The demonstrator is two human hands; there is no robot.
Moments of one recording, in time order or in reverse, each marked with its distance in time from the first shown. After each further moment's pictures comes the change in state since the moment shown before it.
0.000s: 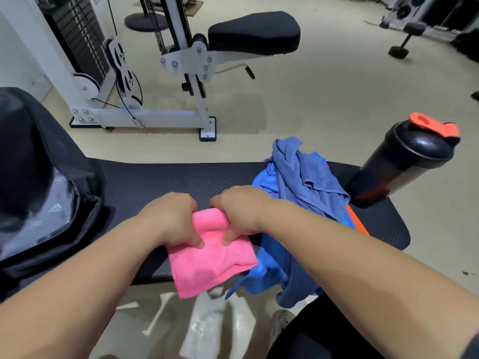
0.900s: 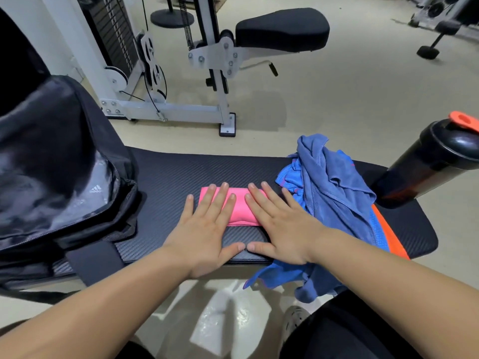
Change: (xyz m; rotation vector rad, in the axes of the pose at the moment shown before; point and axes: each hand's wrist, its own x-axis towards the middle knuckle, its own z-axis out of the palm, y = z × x) left_hand -0.038 -0.005 0.071 0.180 0.195 0.216; right_hand -0.050 0.003 0.057 -0.092 0.057 0.001
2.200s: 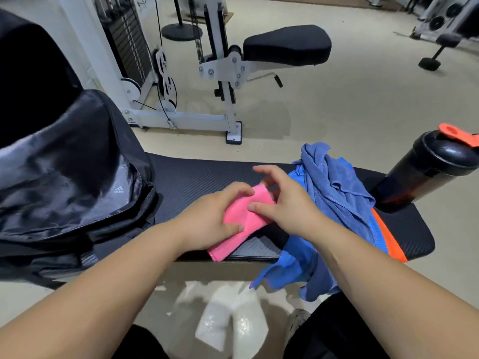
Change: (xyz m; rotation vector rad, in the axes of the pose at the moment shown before) left_hand -0.016 -0.009 -0.074 -0.627 0.086 0.058; right_hand 0.010 -0.017 -0.044 0.980 0.559 0.150
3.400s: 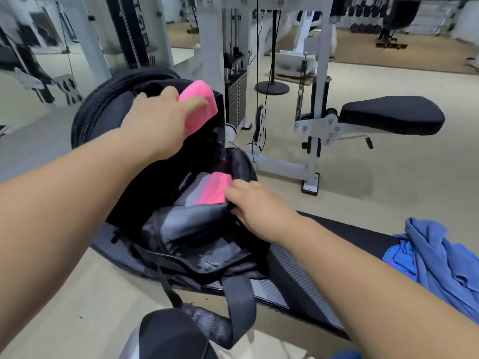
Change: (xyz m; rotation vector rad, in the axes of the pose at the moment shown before) left_hand -0.106 -0.088 -0.298 0.958 0.636 -0.404; right_hand 0.112 -0.185 0.148 -0.620 -0.296 -0.740
